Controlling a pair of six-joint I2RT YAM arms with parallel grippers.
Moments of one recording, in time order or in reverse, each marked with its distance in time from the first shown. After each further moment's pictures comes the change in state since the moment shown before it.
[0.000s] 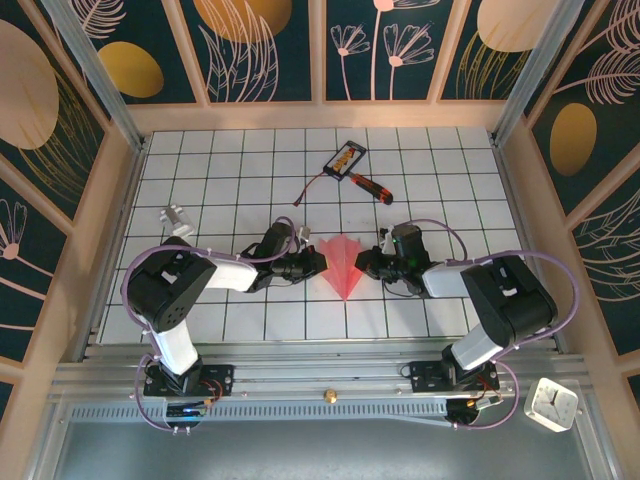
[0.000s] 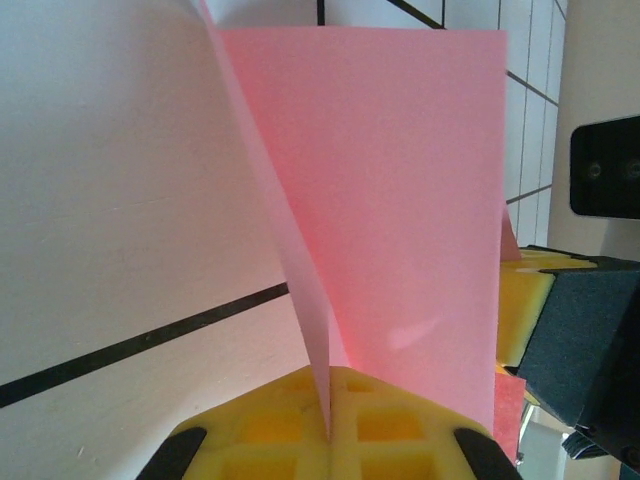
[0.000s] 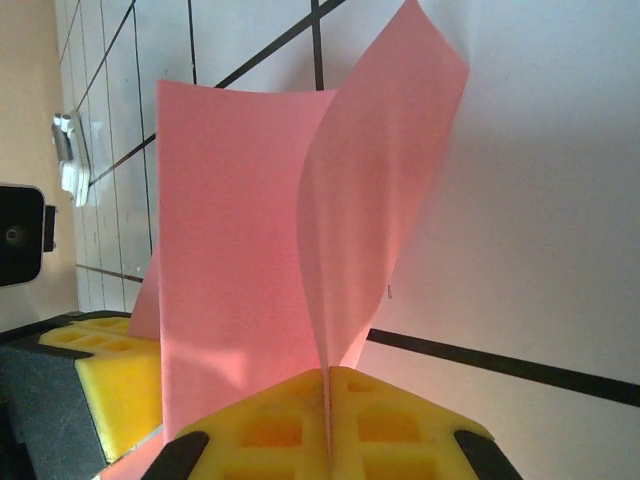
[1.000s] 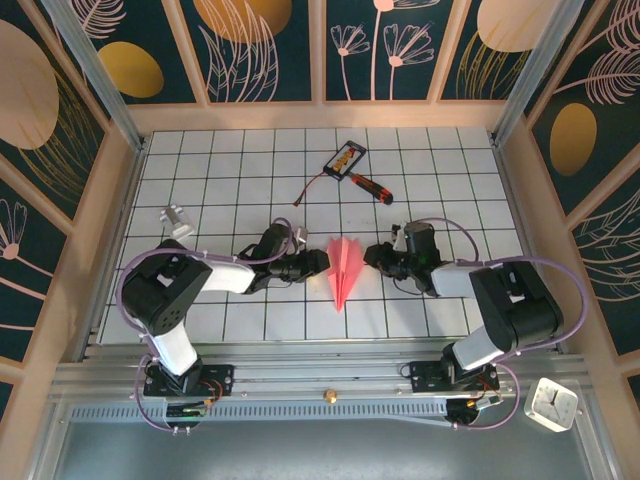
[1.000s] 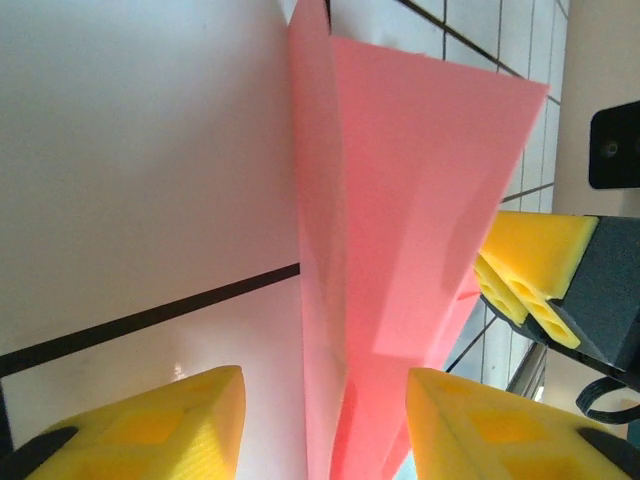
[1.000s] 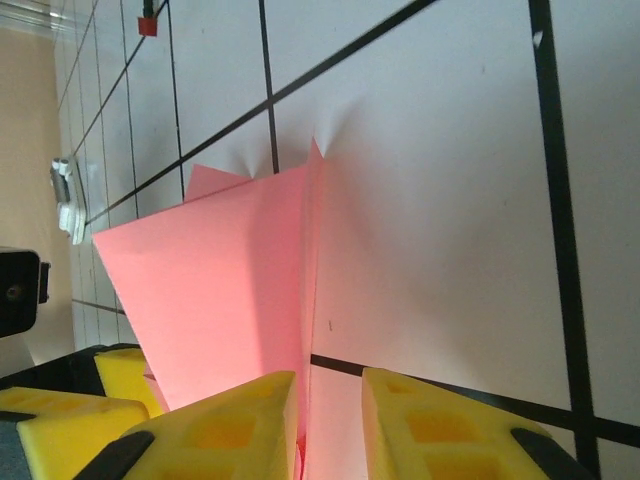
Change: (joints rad) left arm 0.005 -0.046 -0.026 -0.015 -0.004 0.006; right arm -0.103 -0.054 -0.011 -0.051 -0.014 -0.044
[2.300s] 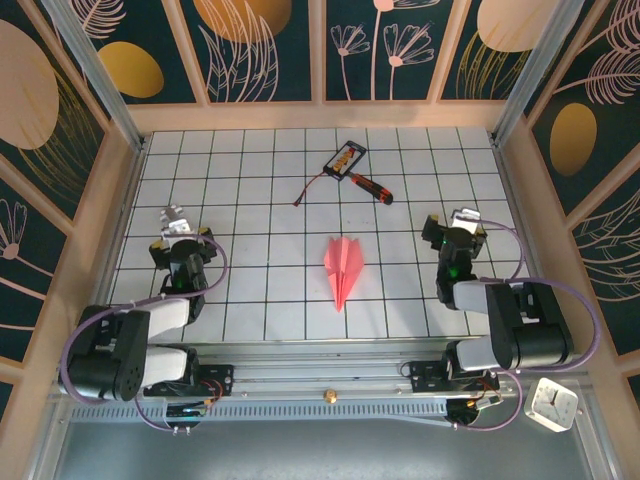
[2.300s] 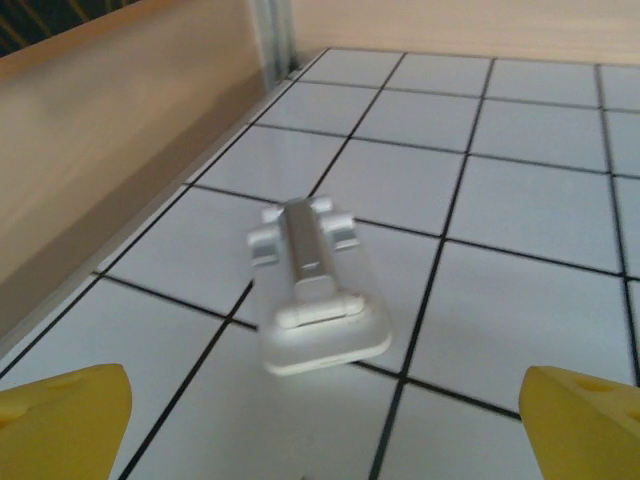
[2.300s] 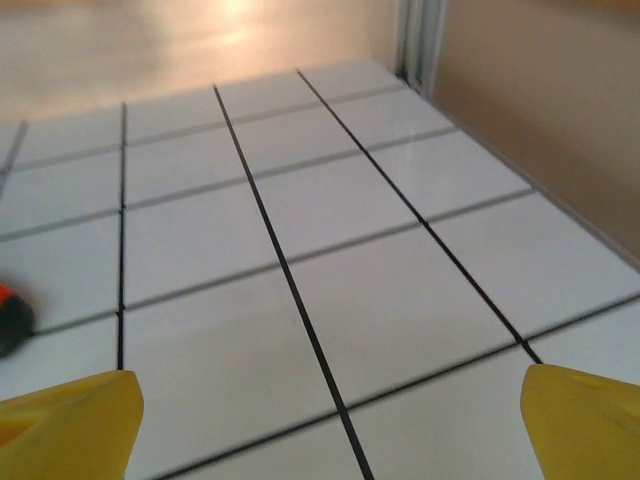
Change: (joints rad) left arm 0.541 -0.439 -0.451 0.350 -0.958 0.889; right arm -0.257 -0.116 -0.167 0.486 0.858 -0.670
